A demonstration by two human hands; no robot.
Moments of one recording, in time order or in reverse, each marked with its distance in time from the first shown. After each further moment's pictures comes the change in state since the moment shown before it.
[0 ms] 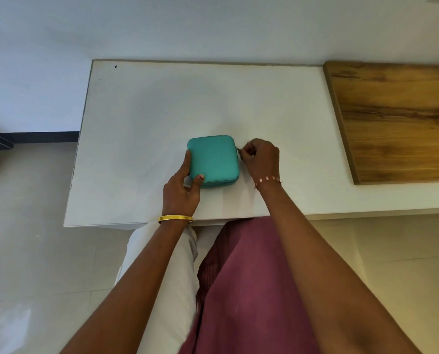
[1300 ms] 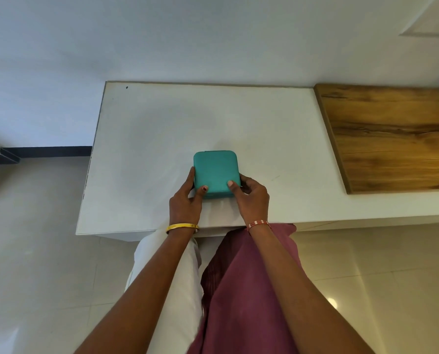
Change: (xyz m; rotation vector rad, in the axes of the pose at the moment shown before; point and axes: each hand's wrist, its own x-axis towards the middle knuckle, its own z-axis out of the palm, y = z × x) left_hand -0.005 0.002 -0.003 -0.050 -0.017 -0.102; right_hand -0.072 -0.015 0.010 0.400 0.007 0.182
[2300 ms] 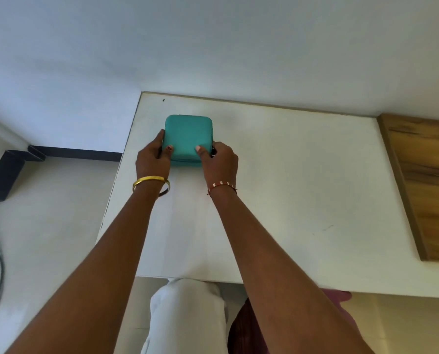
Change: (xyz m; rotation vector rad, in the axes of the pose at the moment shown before) left_hand 0.165 -0.016 -0.097 -0.052 0.213 -0.083; right_hand 0.094 -0.091 0.154 -0.130 -0.139 -0.159
